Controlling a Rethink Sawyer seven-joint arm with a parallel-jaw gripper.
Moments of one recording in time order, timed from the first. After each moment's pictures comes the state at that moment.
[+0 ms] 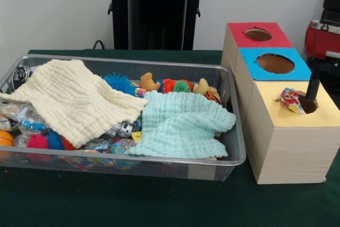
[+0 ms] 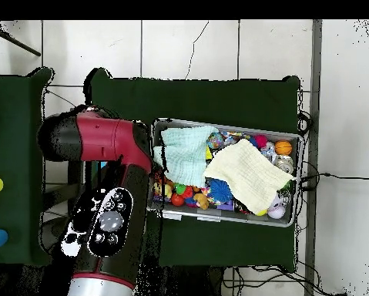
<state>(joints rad) 0.30 -0.42 -0.36 1.20 0.32 0.57 2.23</state>
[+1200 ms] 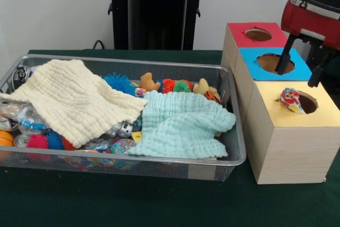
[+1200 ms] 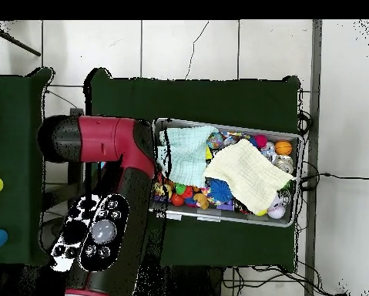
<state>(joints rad) 0.31 -0.43 -0.44 1.18 0.24 0.78 2.23</state>
